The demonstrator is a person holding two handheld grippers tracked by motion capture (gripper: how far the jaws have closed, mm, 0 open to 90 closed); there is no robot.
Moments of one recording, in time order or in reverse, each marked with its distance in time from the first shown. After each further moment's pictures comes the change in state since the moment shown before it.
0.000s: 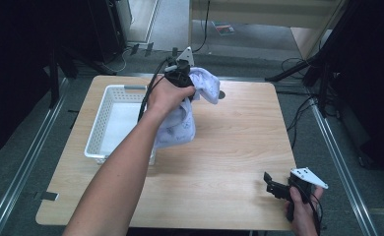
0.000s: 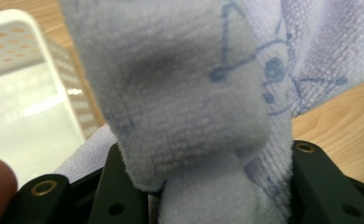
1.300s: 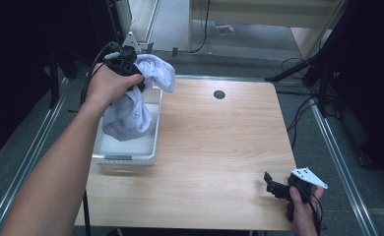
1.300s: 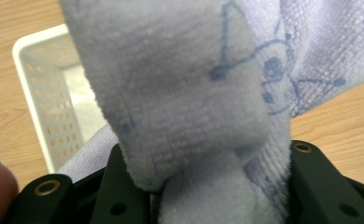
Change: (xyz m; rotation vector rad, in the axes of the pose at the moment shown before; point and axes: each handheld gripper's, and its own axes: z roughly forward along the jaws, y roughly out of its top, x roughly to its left) left arm 0.125 -0.038 -0.067 -0.048 0.068 -0.061; right arm 0.000 0.000 0.000 0.000 -0.020 -0.011
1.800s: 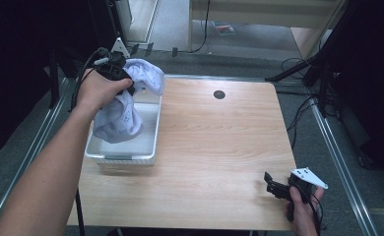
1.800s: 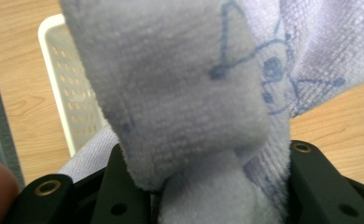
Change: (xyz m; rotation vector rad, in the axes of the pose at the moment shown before) left arm 0.029 -0.011 0.011 0.007 0.028 -0.027; right arm 0.000 0.000 0.000 -0.003 0.001 0.006
